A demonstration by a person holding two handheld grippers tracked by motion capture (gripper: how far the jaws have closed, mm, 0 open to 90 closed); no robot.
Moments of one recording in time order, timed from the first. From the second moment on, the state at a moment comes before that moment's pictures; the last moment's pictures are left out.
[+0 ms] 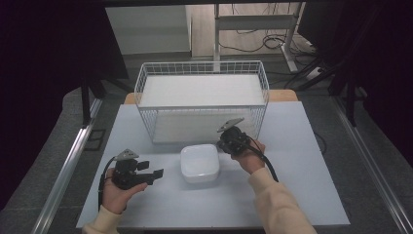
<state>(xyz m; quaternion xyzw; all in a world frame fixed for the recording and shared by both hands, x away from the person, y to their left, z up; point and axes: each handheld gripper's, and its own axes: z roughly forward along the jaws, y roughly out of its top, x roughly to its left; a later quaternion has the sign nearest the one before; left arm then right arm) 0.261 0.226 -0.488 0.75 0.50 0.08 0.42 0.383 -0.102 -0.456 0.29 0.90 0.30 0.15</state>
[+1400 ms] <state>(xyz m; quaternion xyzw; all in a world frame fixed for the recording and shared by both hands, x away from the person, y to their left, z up) 0.262 0.227 -0.489 0.75 0.50 0.08 0.42 0.387 -0.074 -0.473 0.19 0.94 0.24 0.15</state>
